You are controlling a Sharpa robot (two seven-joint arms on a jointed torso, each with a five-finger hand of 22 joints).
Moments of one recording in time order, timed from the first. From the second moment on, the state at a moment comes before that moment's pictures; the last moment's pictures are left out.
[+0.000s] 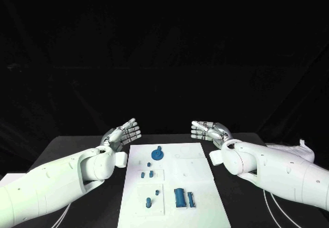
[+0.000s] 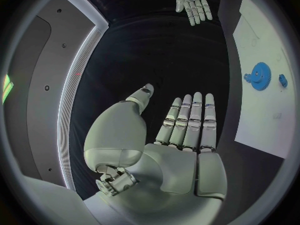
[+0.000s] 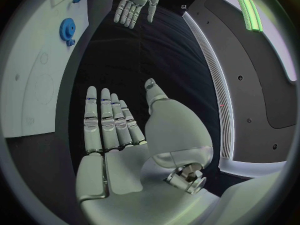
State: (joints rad) left arm 1.13 -0.66 -0.05 1.22 0.20 -0.29 0.40; left_hand 0.97 -0.05 0.28 0.00 0.13 0.75 0.15 0.02 0.02 0.79 0.12 0.07 0.02 0.77 0.10 0.16 0.02 0.15 0.63 0.19 0.12 0.29; right arm 1.06 -0.72 0.04 1.21 -0.14 -0.35 0.33; right_hand 1.13 0.01 0.00 0.03 0.12 0.74 0.14 0.02 0.03 0.84 0.10 0.02 0.02 0.90 0.03 0.02 0.10 0.15 0.86 0.15 0.03 0.15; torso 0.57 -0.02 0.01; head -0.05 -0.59
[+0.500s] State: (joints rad) left arm 1.06 -0.76 -0.01 1.50 0.10 -0.57 0.45; left_hand 0.52 0.00 0.15 0.00 0.02 0.40 0.05 0.01 0.00 0.42 0.02 0.01 0.00 0.41 0.01 0.07 0.00 0.09 0.34 0.10 0.02 0.15; right arm 1.05 -0.77 0.00 1.52 -0.06 -0.62 0.43; right_hand 0.60 0.00 0.00 0.01 0.02 0.40 0.04 0.01 0.00 0.45 0.01 0.01 0.00 0.48 0.00 0.01 0.01 0.08 0.46 0.04 0.01 0.05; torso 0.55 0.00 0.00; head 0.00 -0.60
